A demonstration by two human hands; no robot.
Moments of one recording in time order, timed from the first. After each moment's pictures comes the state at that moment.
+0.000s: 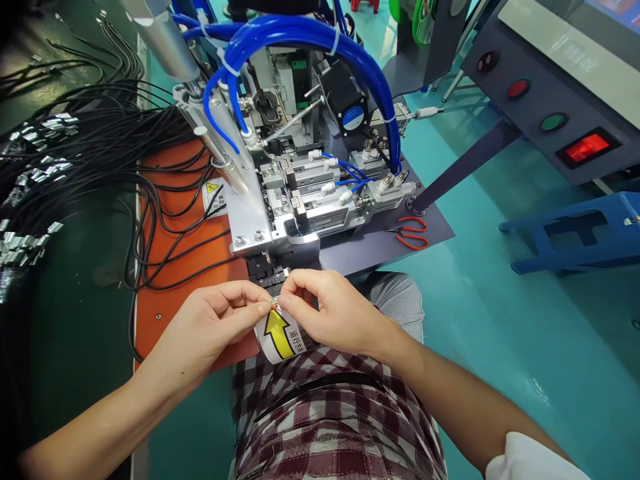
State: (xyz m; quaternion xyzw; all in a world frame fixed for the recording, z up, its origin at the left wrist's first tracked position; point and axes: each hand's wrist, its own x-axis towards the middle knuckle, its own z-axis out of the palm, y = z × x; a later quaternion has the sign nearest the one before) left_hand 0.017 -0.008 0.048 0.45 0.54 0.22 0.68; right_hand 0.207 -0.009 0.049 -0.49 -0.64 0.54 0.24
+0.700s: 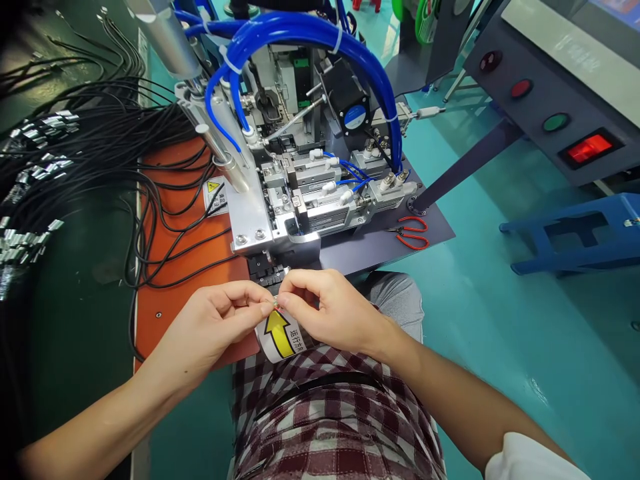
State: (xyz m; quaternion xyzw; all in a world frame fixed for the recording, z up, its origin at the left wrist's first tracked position) left_hand 0.019 -0.008 0.047 0.46 0.54 0.21 0.67; right_hand 0.206 -0.010 0.044 -0.47 -0.65 0.54 0.25
